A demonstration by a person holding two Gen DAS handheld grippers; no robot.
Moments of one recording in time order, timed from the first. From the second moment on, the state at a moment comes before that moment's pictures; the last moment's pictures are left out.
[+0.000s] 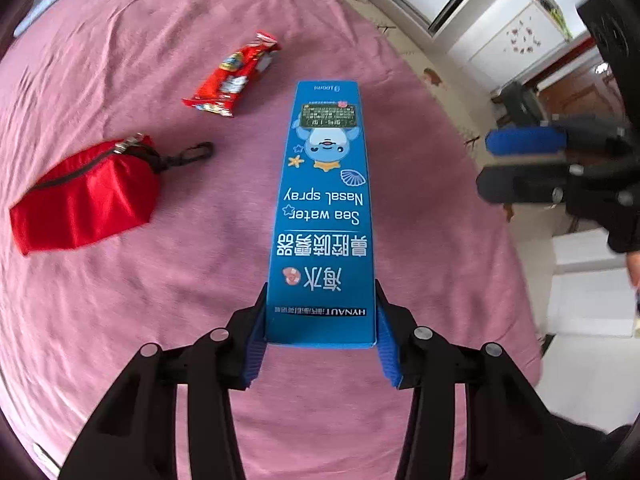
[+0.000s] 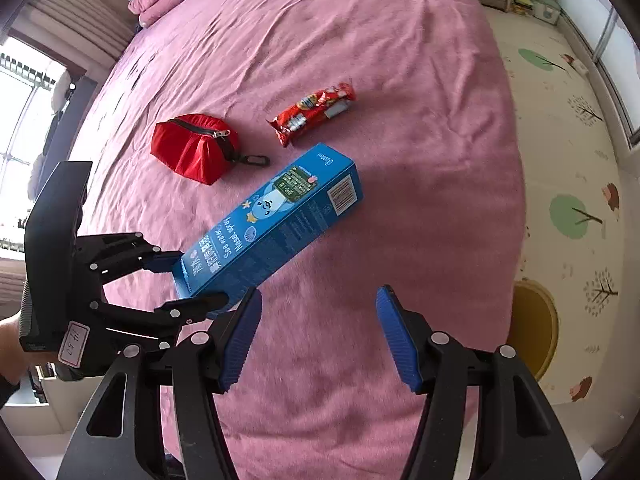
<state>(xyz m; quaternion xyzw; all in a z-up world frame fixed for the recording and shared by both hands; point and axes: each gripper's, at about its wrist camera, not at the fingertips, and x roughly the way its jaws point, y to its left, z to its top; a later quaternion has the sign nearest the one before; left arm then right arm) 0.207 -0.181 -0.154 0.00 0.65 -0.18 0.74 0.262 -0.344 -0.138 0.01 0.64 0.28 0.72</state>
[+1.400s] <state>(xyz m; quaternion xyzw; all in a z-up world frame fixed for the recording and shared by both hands) 0.178 -0.484 -0.136 0.10 0.63 -0.33 0.69 0.138 -0.652 -0.145 0.14 0.62 0.10 0.77</state>
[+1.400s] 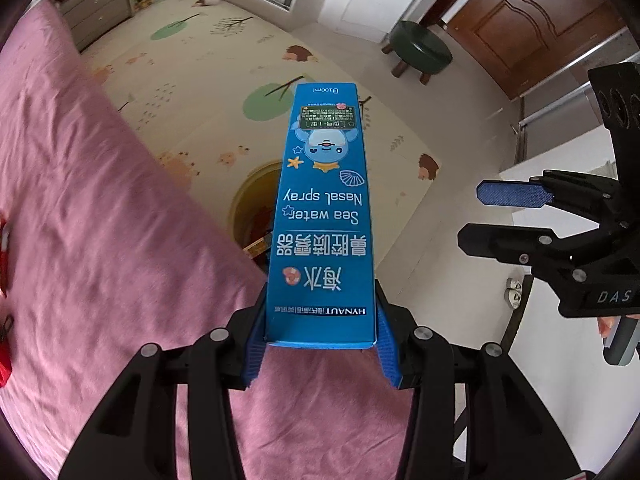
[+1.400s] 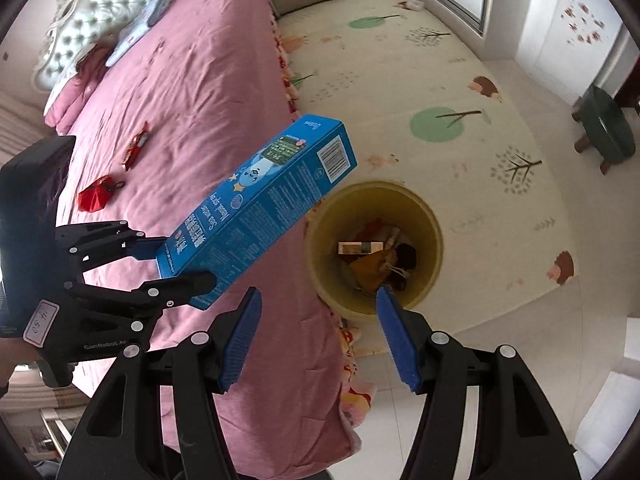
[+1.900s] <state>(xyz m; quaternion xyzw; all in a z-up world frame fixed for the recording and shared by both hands) 0.198 -0.532 -0.155 0.12 0.63 -0.36 0.68 0.135 -0.692 -0.156 0.15 0.62 0.07 0.77</state>
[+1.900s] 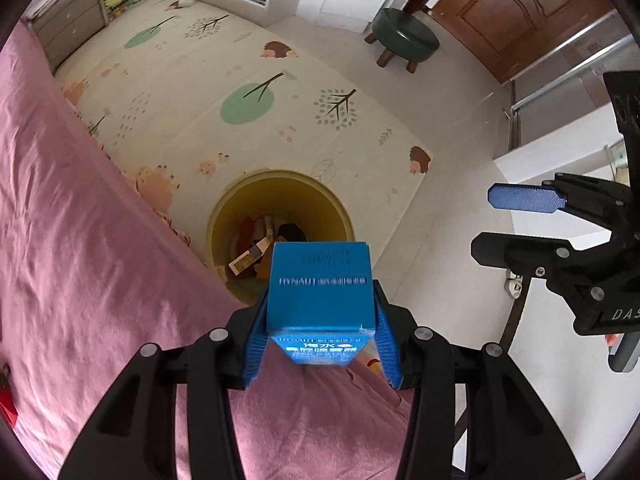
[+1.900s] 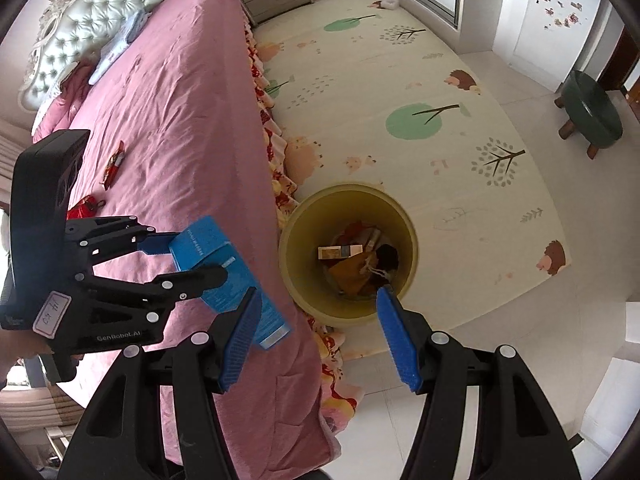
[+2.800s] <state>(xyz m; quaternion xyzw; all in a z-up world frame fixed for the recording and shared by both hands) 0.204 -0.519 -0.128 0.12 0.61 -0.34 0.70 0.147 -0.677 -0.139 0.15 0.61 0.07 0.78</state>
